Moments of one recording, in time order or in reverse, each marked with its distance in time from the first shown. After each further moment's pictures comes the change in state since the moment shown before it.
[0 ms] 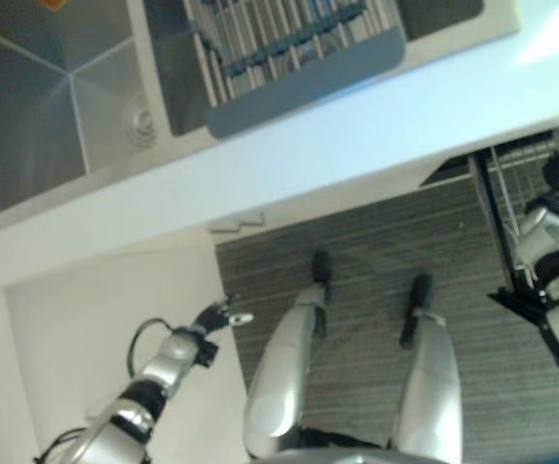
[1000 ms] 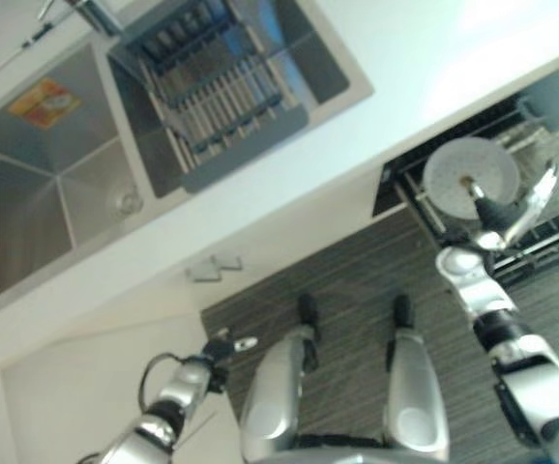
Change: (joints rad) left arm 0.110 -0.150 0.091 0.200 0.015 0.019 0.068; right arm 0.521 0.275 -0.373 -0.640 0.453 -0.455 -0.302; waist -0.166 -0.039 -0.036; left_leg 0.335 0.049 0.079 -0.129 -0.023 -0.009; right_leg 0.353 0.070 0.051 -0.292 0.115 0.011
